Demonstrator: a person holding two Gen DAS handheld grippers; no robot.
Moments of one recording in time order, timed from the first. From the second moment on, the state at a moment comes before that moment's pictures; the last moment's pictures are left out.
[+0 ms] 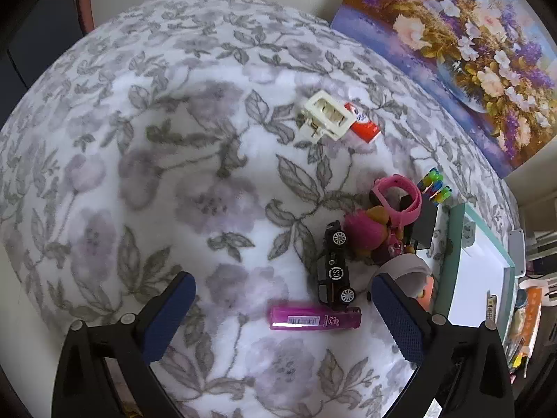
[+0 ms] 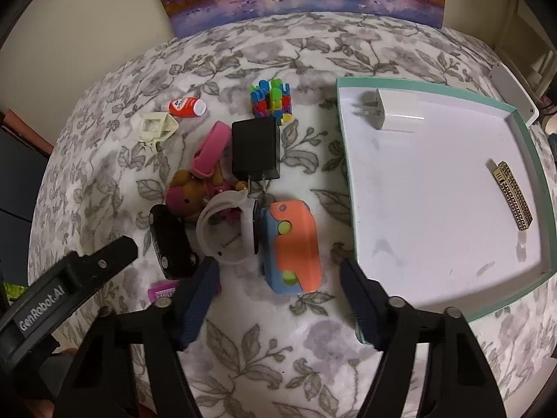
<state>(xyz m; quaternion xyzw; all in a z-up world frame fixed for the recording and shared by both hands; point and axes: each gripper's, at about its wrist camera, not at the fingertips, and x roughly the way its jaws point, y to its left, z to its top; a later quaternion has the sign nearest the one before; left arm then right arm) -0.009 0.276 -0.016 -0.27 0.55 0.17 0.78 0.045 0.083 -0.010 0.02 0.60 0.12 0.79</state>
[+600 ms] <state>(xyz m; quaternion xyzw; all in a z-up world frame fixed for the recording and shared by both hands) -0.011 0.275 -0.042 -0.28 0.59 0.17 0.74 0.058 0.089 -0.034 -0.02 0.62 0.12 0.78</state>
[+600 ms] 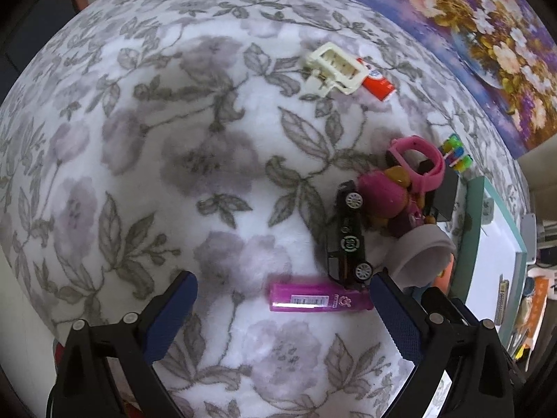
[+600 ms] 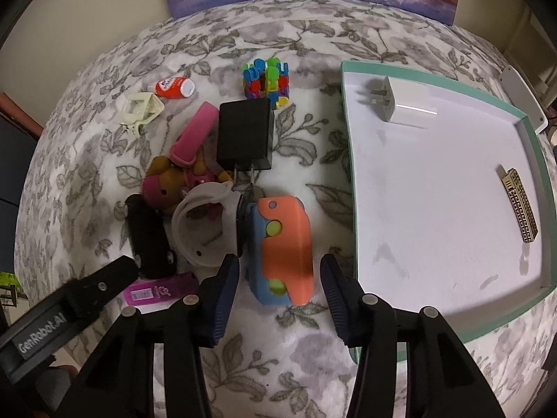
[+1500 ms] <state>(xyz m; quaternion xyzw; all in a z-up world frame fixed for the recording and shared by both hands) -0.008 0.275 -0.051 -0.29 0.59 0.17 0.73 0.067 0.108 -0.056 -0.07 0.62 0.09 0.78</state>
